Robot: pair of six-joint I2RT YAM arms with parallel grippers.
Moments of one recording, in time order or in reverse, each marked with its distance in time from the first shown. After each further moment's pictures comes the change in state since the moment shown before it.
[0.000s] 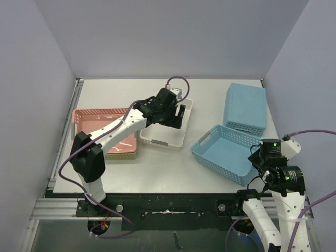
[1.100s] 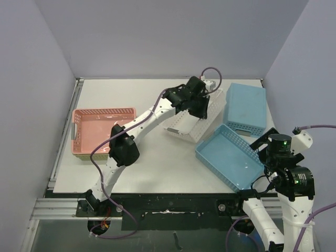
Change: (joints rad) left arm -0.120 0.584 0.847 -0.233 0.140 0.044; right arm 0.000 0.042 0.166 0.016 0.080 -0.058
